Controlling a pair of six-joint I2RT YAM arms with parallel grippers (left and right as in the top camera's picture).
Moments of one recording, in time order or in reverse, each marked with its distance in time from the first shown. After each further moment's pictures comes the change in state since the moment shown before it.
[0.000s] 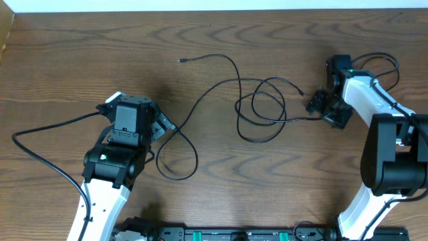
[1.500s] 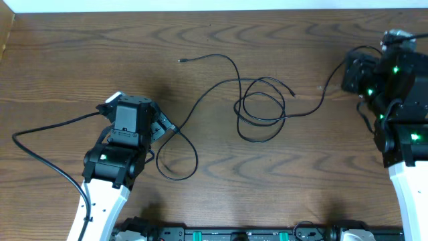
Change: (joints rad) left arm 0.000 0.000 0.000 0.000 0.000 0.000; right arm -0.003 -0.818 -0.093 0.259 -0.130 -0.232
